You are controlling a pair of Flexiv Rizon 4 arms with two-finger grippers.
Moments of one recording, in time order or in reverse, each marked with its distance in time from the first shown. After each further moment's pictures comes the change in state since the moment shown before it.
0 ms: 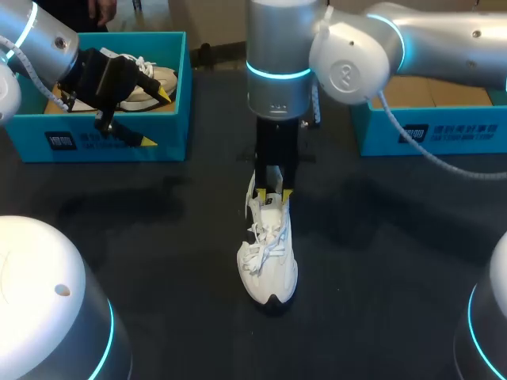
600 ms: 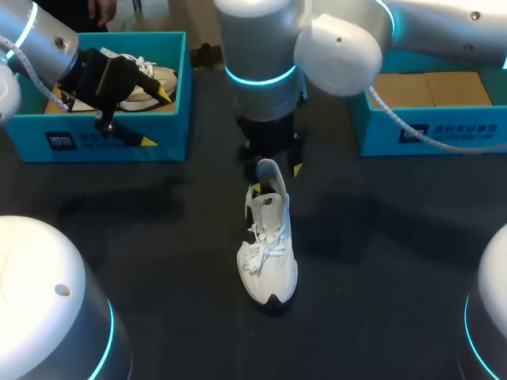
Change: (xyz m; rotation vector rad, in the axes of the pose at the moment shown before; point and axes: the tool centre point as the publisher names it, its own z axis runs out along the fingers) left arm 0.000 0.000 0.000 0.000 0.000 0.000; right arm -0.005 0.007 -0.032 -0.181 -0.156 -0.458
